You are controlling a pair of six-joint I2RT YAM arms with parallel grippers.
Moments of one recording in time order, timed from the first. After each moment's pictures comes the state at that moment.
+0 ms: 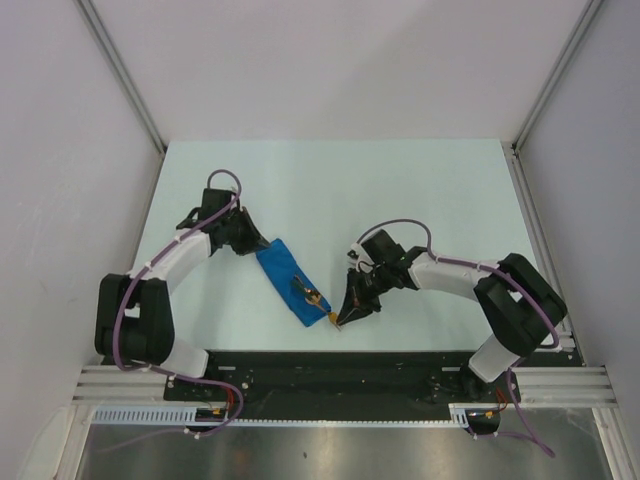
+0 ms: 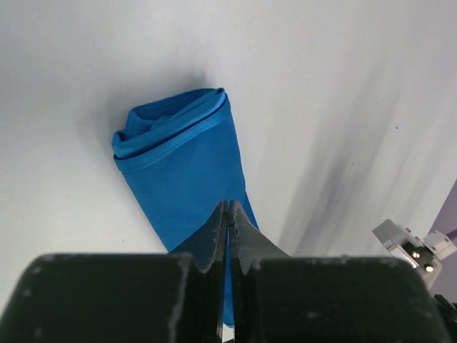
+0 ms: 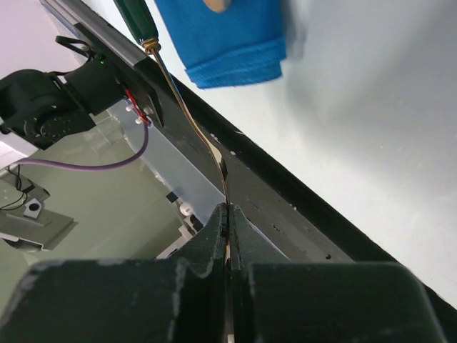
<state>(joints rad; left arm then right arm) -0.15 1.47 0.92 -0.38 0.31 -0.66 0.72 1.60 0.82 -0.30 -0.74 0.83</state>
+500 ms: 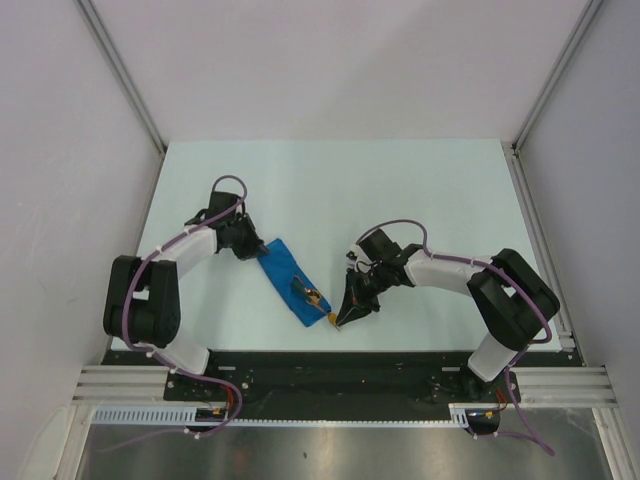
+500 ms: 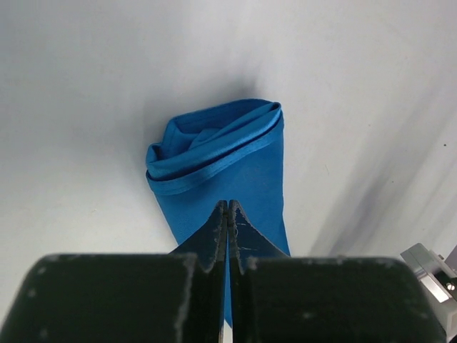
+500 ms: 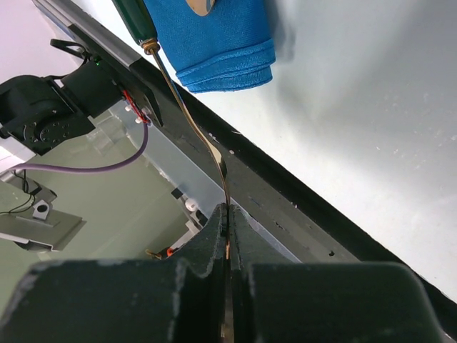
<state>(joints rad) -0.15 1.58 0.92 -0.36 0.26 -0.66 0.72 1.66 0.88 -0.35 -0.76 0.84</state>
